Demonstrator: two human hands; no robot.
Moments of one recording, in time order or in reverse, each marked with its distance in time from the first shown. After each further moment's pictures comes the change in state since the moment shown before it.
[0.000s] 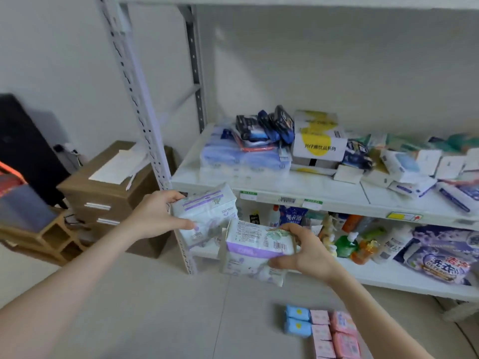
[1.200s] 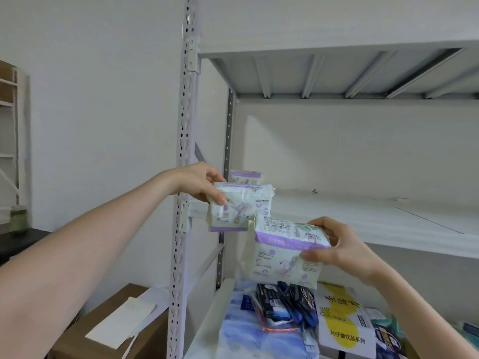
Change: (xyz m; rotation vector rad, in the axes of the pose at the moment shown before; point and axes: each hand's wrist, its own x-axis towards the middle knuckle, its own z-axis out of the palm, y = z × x) left_hand 0.094 0.253 -0.352 -0.040 0.039 0.330; right_hand 0.079 -0.341 -0.163 -0.031 0.145 -0.530
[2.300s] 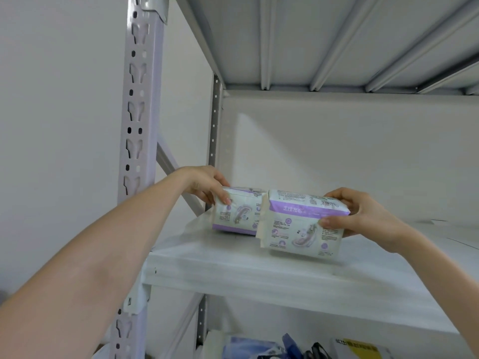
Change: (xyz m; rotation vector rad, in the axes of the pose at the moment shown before) left_hand 0.286 -0.078 -0.044 0.003 -0.096 -0.099; right_hand 0.245 0.051 -0.062 -0.042 0.149 0.026
